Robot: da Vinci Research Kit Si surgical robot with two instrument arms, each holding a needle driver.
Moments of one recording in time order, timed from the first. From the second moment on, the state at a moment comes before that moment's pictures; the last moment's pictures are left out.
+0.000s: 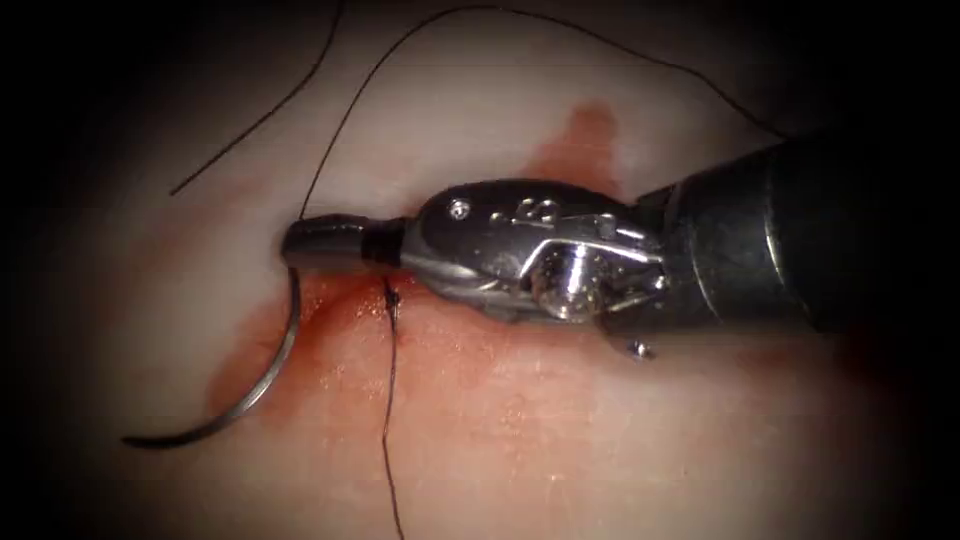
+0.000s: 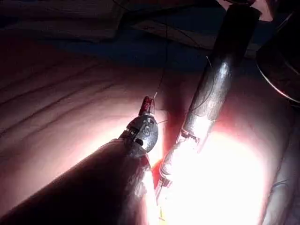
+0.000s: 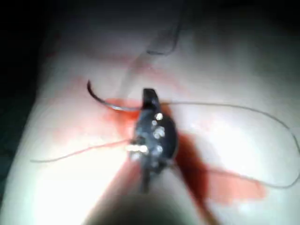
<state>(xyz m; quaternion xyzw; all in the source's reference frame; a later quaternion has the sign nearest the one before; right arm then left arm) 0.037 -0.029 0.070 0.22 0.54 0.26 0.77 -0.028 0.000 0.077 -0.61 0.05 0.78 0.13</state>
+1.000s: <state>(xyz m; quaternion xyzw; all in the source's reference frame) 0.026 -0.032 0.065 0.19 0.53 0.31 0.77 -0.026 -0.003 0.091 -0.52 -0.09 0.81 0.25</state>
